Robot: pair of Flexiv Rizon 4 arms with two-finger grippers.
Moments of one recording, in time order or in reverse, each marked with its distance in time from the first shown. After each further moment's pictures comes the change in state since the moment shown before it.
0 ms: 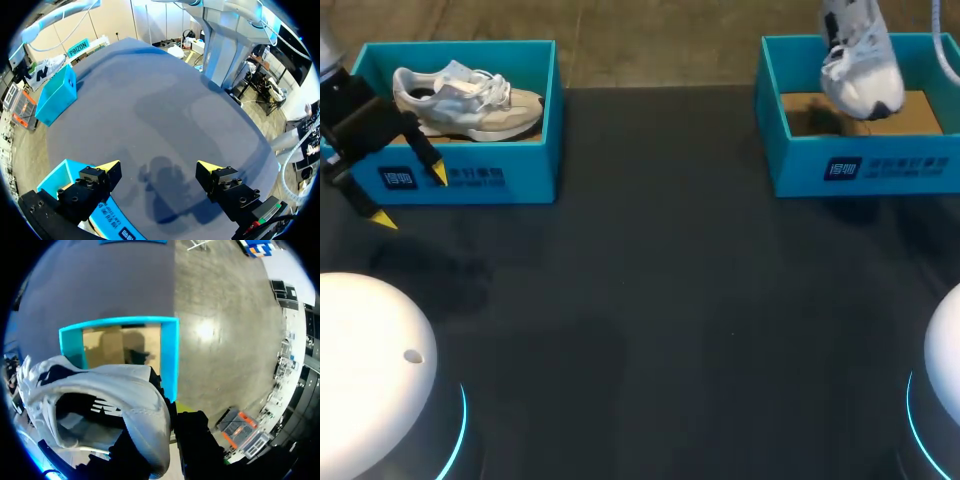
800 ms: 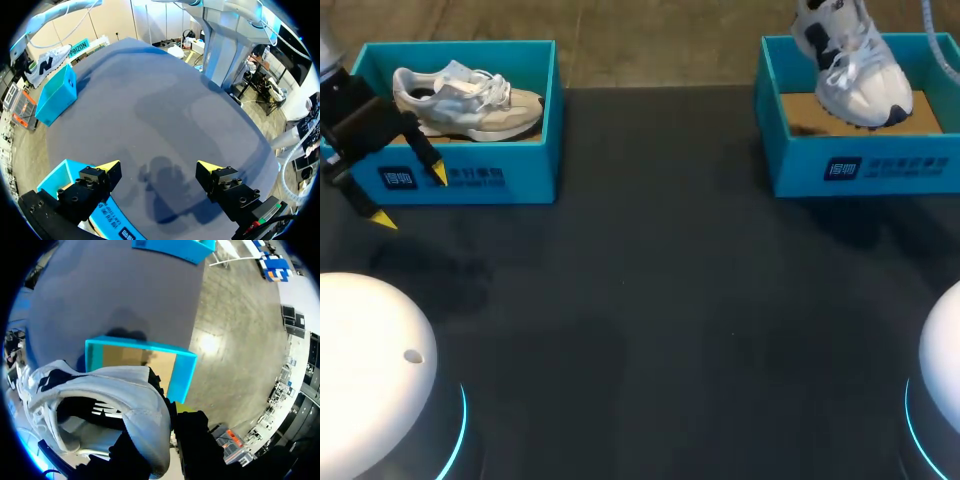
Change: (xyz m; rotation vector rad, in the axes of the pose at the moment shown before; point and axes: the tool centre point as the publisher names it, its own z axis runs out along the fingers) left arm 0.000 0.000 0.000 0.000 0.000 0.000; right arm 0.039 0.062 -0.057 -0.063 -0.032 -0.205
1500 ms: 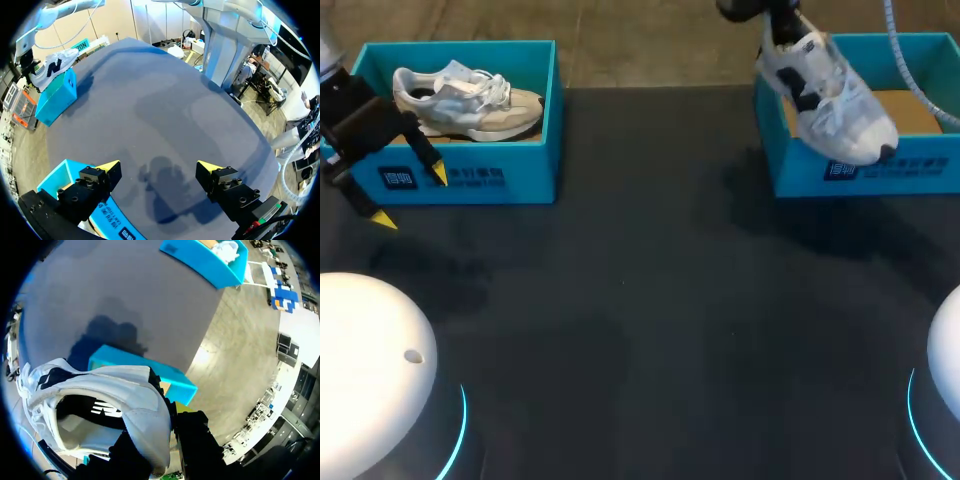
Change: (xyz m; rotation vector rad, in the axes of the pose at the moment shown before) left arm 0.000 0.000 0.000 0.000 0.000 0.000; right arm 0.029 0.065 -0.002 -0.015 -0.127 -0.200
